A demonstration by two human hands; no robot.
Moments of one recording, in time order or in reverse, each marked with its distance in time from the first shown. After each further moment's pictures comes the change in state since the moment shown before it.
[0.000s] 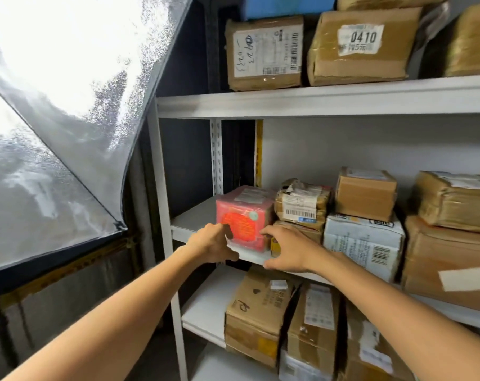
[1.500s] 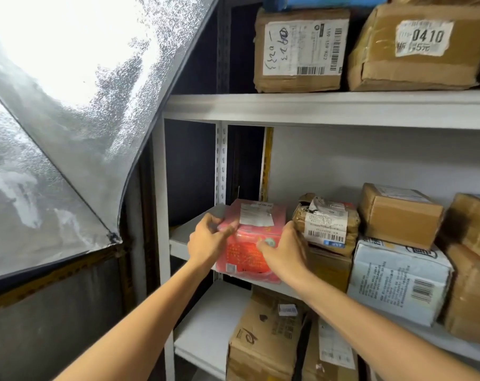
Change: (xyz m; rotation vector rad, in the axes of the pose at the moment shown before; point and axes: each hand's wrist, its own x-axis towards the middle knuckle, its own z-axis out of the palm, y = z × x) left_hand 0.040 -0.035 0.009 -0.885 0.461 -0.220; right_hand 0.057 -0.053 0.029 0.456 0.447 0.475
